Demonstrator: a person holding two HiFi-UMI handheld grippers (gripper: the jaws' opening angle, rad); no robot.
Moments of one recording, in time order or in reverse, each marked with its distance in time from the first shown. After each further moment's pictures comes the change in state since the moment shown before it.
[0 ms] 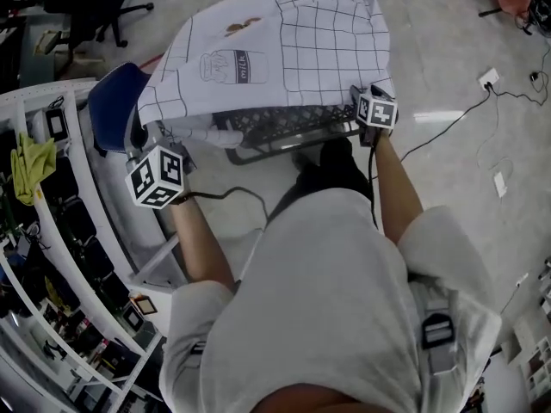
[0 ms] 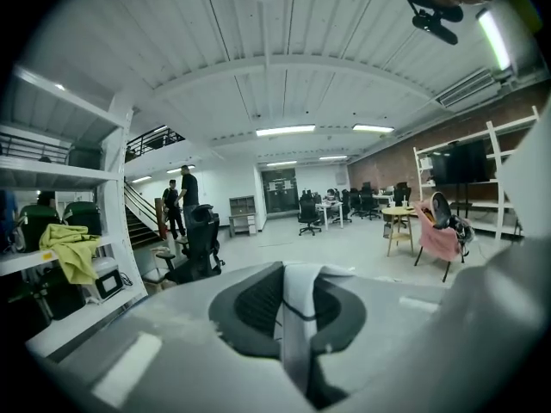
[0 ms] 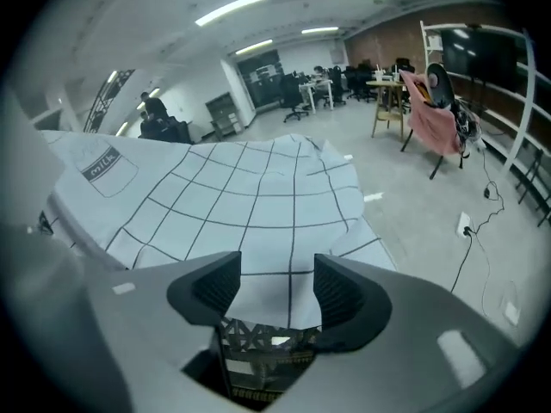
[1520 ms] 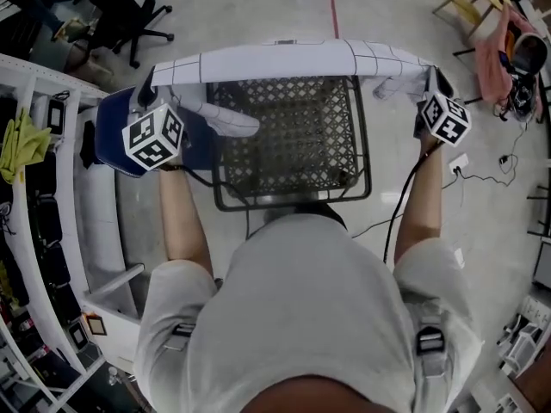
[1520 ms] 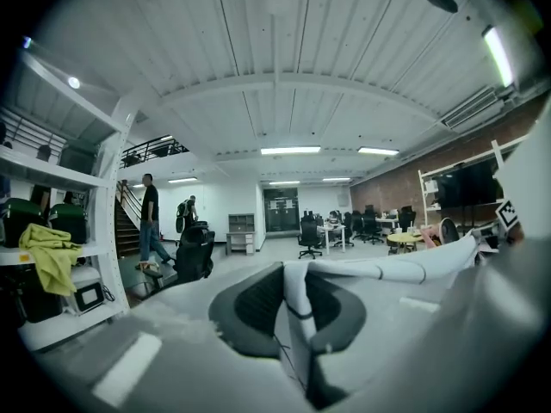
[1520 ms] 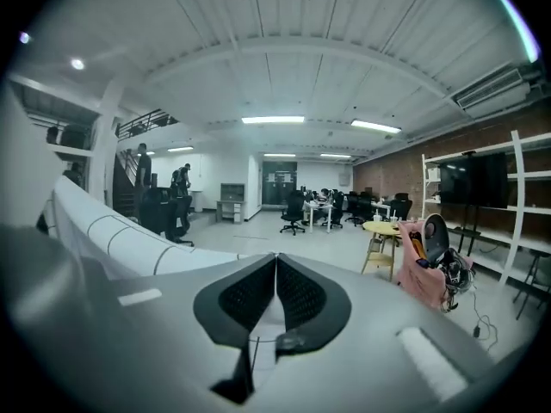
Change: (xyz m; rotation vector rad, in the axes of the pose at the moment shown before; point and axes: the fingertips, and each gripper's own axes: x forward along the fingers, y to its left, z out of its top) left arm 0.088 0.016 0.108 -0.062 -0.139 -0.010; right arm -0.219 -0.012 0.411 -0.315 -0.725 -0.101
